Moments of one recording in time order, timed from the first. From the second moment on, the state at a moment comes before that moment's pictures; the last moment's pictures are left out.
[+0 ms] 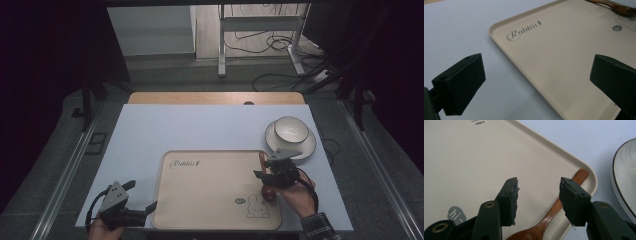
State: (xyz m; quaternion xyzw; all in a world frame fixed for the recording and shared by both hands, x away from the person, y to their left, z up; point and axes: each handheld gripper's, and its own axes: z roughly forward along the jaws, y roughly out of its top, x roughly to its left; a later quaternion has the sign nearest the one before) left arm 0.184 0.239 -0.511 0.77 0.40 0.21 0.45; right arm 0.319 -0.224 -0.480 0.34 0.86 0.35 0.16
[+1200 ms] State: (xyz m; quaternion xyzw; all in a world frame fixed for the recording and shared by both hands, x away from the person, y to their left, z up) left arm 0.184 0.239 -0.511 0.77 0.41 0.21 0.45; right arm 0.281 -0.252 -0.474 0.34 0.84 0.38 0.19
